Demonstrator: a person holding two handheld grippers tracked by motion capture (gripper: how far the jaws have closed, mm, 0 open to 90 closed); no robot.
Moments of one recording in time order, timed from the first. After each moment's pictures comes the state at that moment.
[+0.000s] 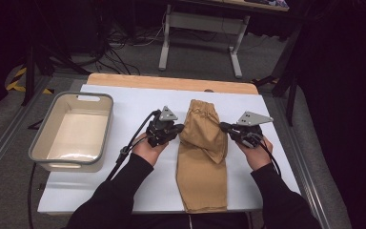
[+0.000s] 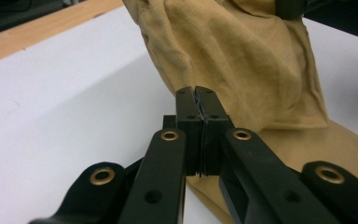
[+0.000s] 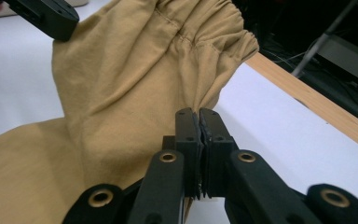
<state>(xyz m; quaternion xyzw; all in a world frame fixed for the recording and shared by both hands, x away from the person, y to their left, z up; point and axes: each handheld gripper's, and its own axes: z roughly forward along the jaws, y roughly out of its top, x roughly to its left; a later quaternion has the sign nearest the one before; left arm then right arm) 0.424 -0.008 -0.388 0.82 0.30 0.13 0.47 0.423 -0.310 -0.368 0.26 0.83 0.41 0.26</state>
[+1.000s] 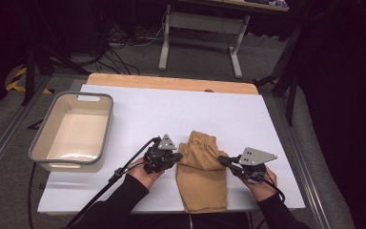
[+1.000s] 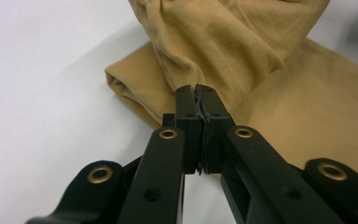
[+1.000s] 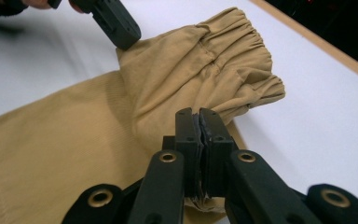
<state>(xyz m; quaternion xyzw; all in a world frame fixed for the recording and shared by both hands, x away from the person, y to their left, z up) 0.374 -0.008 -0.433 0.86 0.27 0.07 0.43 0.339 -0.314 -0.407 0.19 0.86 0.42 0.22</state>
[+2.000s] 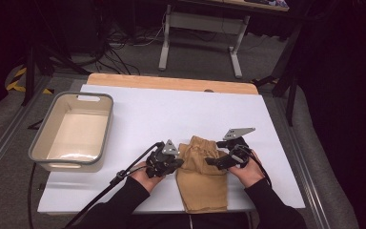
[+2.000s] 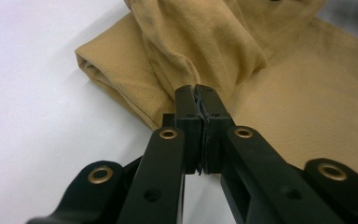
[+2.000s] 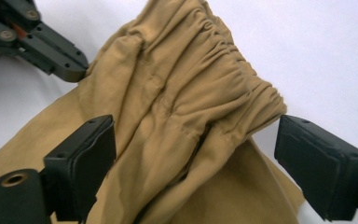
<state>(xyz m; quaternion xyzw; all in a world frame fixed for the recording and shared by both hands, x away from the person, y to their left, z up) 0.371 -0.015 -0.443 0.87 0.26 0.06 0.41 0.402 -0.286 -0.411 0.32 0.87 0.36 0.09</state>
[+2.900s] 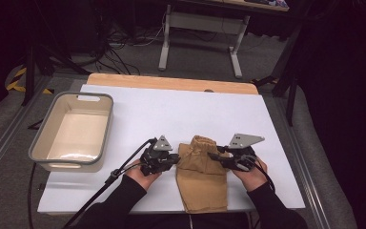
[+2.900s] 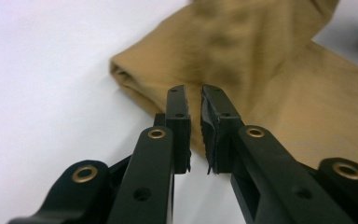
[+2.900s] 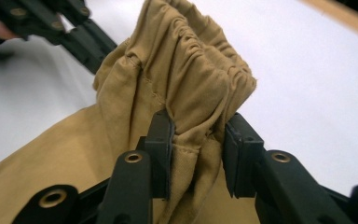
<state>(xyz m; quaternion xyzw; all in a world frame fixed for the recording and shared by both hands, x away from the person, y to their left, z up) 0.375 0.007 -0.434 0.85 0.28 0.06 0.44 0.367 -0.288 -0.390 0.24 0.87 0.41 0.17</state>
